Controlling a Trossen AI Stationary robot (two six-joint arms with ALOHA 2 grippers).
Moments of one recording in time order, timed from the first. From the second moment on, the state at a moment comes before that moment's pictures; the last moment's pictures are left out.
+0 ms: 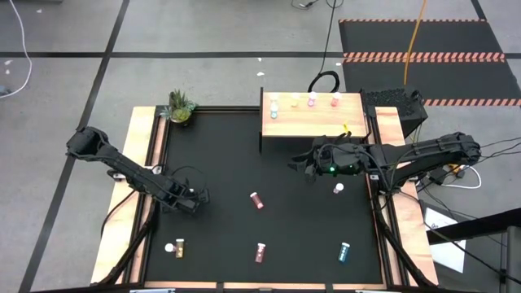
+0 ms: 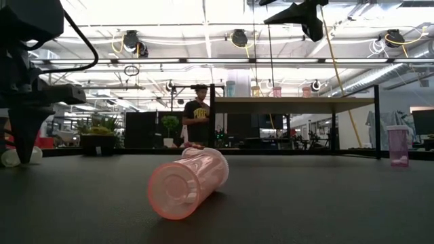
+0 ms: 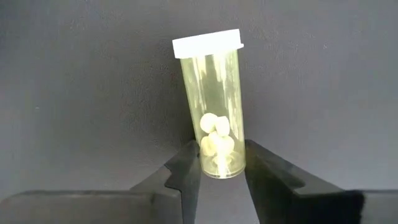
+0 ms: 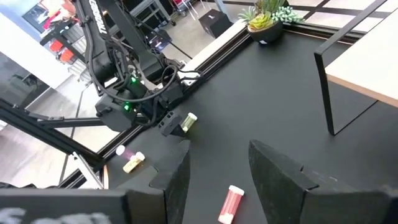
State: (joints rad) left arm -0.45 1.29 0.54 -0.71 -0.11 -2.21; right arm 0.13 1.10 0.88 -0.16 0.30 0.74
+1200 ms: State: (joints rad) left arm -0.45 1.29 0.56 0.50 -0.49 -0.38; right arm 0.17 1.26 0.88 0.21 0.15 0.63
